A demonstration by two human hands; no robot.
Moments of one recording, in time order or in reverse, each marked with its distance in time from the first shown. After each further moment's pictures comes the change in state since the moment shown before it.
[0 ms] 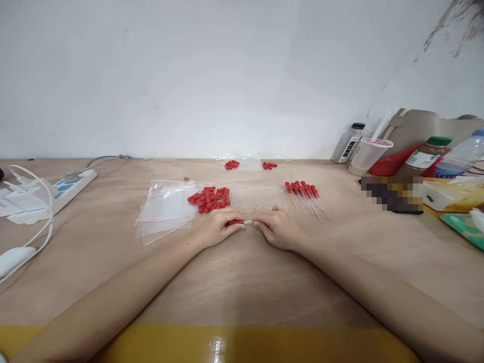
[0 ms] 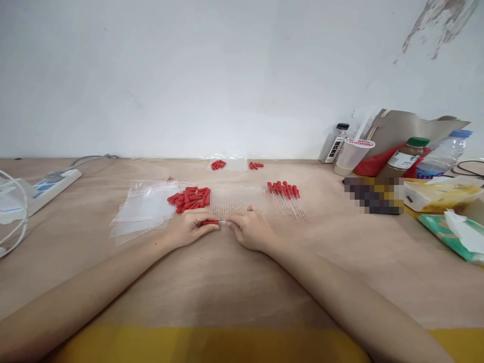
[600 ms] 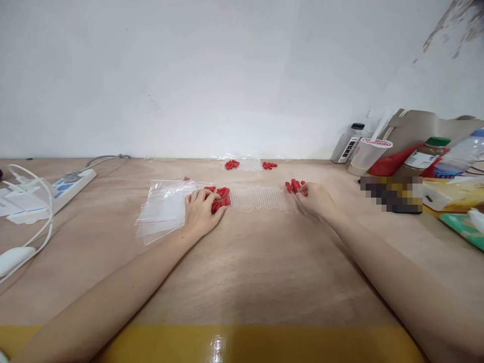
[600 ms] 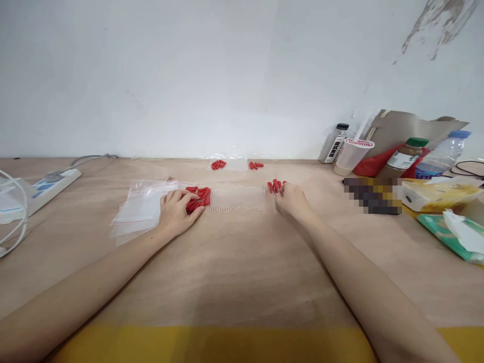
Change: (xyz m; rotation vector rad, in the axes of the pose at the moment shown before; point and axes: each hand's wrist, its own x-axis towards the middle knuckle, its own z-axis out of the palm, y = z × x) left_hand -0.003 -0.034 -0.009 0.621 0.316 -0.294; right_hand -0.007 0.095 -0.041 -0.166 0.079 0.822
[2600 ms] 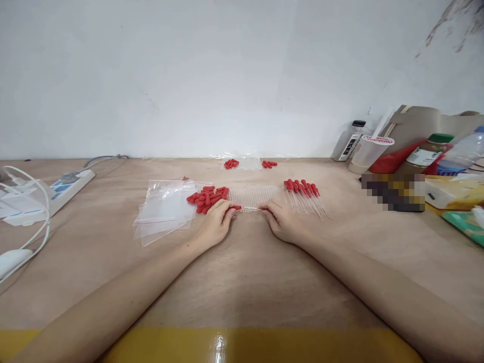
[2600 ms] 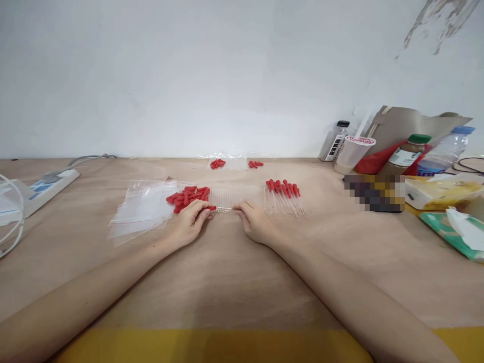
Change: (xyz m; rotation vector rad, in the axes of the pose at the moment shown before) left_hand -0.009 0.032 -0.001 -0.630 -0.191 0.035; right_hand -0.055 -0.057 0.040 0.539 0.026 -0.723
